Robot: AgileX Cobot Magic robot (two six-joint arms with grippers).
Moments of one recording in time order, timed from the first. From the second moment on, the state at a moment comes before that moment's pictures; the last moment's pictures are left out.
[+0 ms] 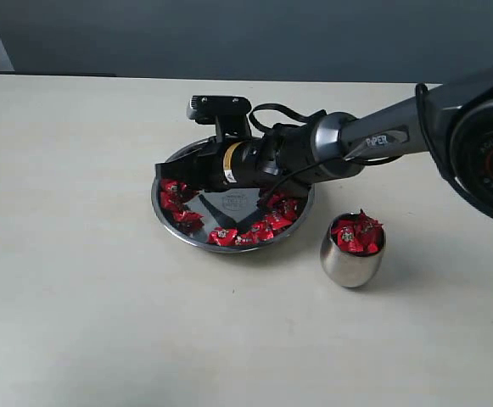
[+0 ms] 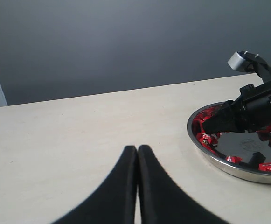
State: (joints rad) left arm -0.06 0.00 0.00 -0.05 0.18 0.07; right arm 0.66 2.26 -1.37 -0.62 -0.19 0.98
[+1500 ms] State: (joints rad) left arm -0.06 0.00 0.00 -0.05 0.18 0.07; right arm 0.69 2.26 -1.37 -0.65 -0.11 0.99
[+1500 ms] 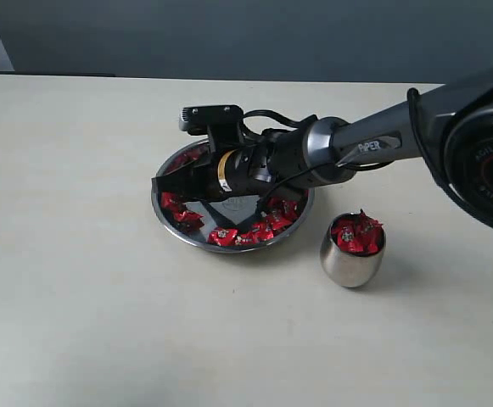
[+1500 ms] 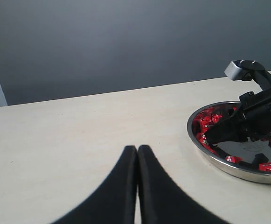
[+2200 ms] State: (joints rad) left arm -0.06 0.00 0.00 -0.05 0.18 0.07; right arm 0.69 2.27 -1.40 -0.66 -0.04 0.99
